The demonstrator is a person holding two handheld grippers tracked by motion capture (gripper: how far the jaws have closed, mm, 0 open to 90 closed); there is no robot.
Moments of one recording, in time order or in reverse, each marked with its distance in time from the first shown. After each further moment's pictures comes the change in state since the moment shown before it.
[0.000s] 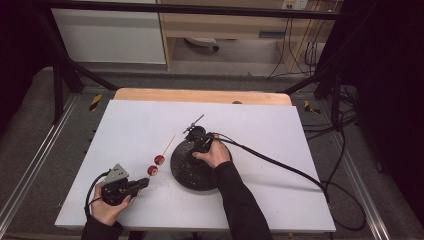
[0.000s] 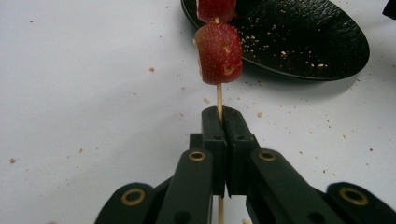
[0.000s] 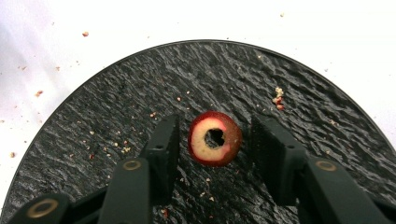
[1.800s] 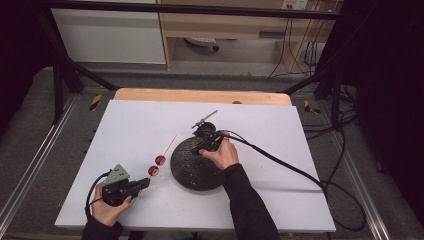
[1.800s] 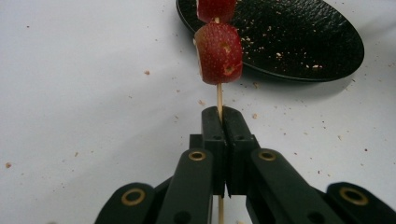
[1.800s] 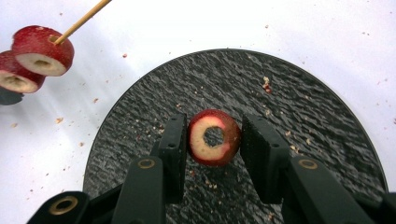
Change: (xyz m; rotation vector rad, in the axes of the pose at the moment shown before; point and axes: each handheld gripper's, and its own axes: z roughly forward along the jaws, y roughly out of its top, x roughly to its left) left arm -0.004 0.001 -0.001 -0.005 -0.001 0.010; right arm 0.002 -0.011 -0.049 -0.078 0.047 0.109
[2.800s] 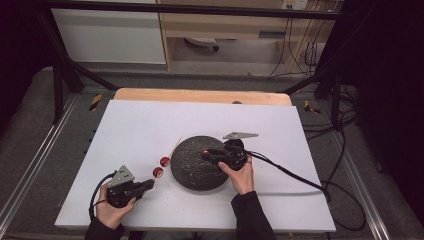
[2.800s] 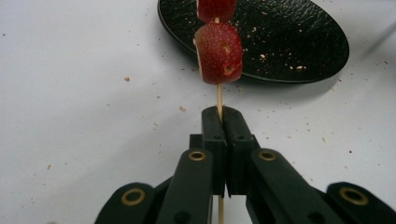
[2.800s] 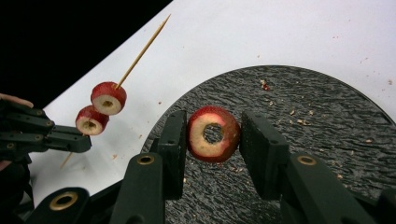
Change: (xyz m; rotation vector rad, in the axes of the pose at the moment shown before) left arm -0.013 0.003 0.005 0.001 -0.016 0.026; right arm -0.009 -0.083 -0.026 -0.435 0.137 0.235
